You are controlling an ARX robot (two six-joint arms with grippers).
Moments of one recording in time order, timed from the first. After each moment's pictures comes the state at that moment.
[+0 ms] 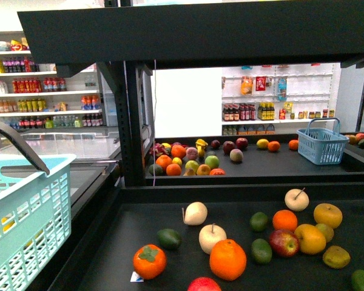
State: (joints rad) left arm -0.48 0.20 0.13 0.06 -0.46 0.01; right arm 0.00 0.00 0.02 0.00 0.00 0.00
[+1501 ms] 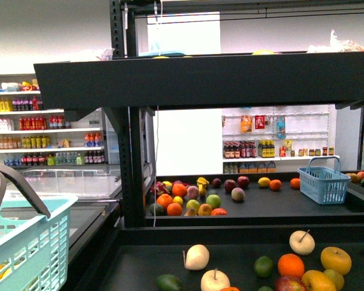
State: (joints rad) left arm -0.01 0.01 0.01 0.00 0.00 0.00; right arm 0.00 0.00 0.02 0.00 0.00 0.00
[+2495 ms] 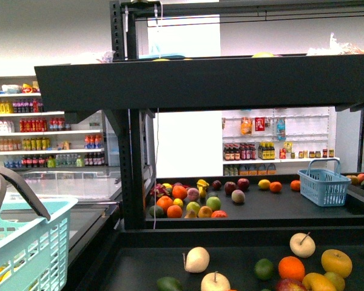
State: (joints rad) left arm -0.01 0.01 0.01 0.00 0.00 0.00; right arm 0.00 0.00 0.02 0.00 0.00 0.00
